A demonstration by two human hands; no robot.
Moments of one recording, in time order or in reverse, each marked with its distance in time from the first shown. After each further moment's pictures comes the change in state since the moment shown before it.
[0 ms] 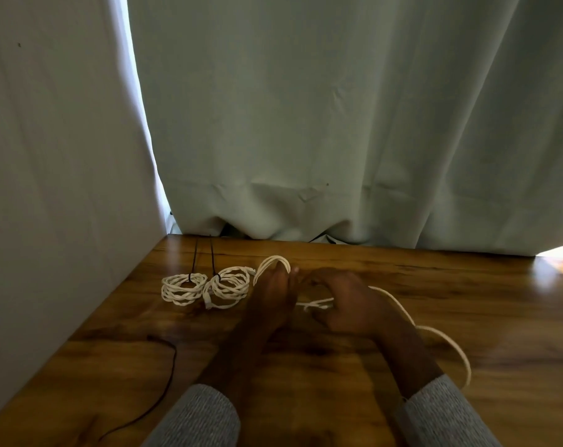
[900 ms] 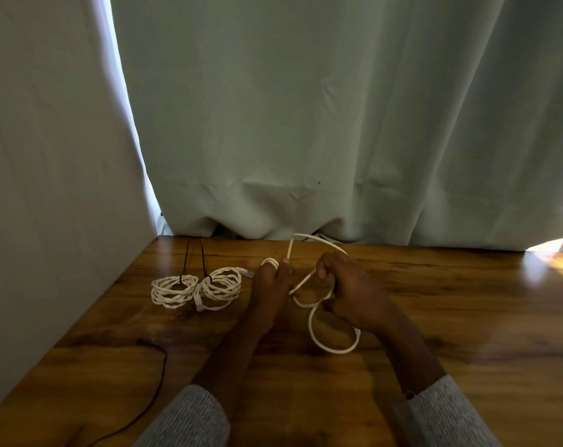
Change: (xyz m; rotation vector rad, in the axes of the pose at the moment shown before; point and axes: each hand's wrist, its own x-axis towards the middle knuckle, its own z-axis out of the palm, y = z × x) left_hand 0.007 0.011 0.010 -0.613 -0.009 -0.327; right_hand -0.001 0.022 -0.003 0.087 0.184 0.056
